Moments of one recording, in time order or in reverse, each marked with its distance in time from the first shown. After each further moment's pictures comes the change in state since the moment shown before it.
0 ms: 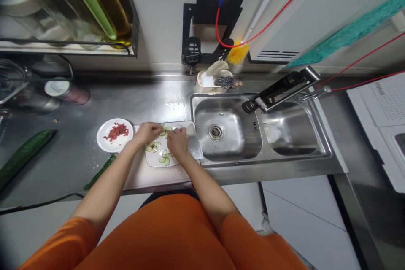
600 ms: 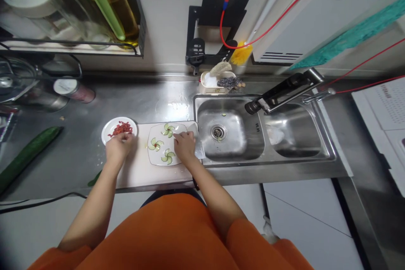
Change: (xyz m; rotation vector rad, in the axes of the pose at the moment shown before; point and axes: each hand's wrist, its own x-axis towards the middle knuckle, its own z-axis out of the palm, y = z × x) left_hand -0.085 -0.045 -0.034 0.205 0.461 -0.423; right_hand -0.022 0.012 -0.009 -0.014 -0.014 0.012
